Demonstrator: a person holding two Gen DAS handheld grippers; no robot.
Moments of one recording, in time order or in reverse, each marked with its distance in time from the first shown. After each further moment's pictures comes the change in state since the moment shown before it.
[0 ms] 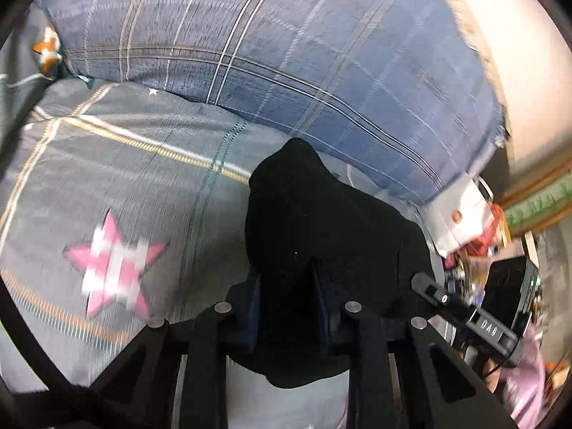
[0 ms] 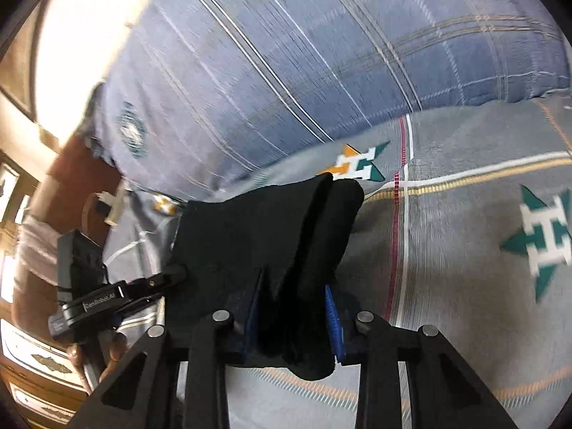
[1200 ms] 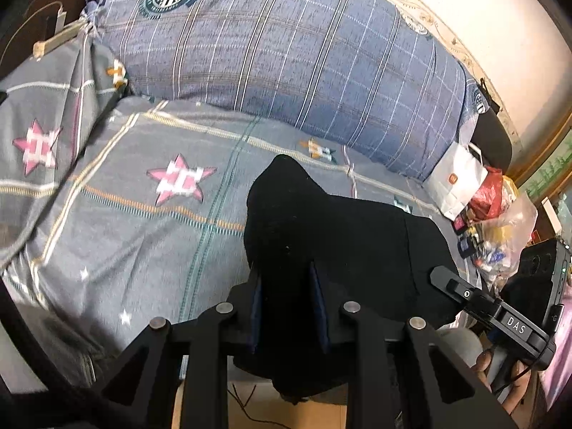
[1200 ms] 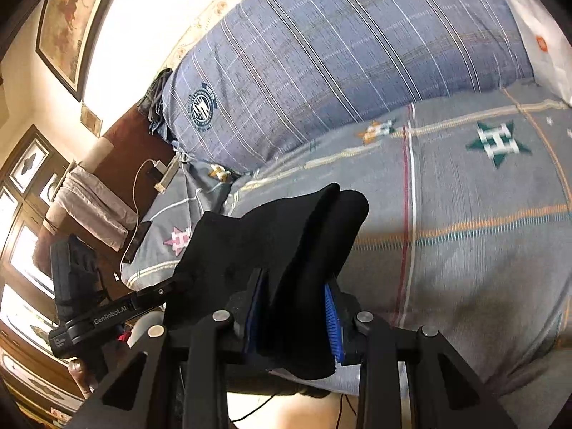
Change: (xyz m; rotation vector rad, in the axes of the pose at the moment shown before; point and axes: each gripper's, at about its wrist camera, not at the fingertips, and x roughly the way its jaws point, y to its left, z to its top) left arm -0.104 -0.029 -0.125 0.095 -0.148 0.144; right arm -0.105 0.054 -0.147 -0.090 -0.091 0.050
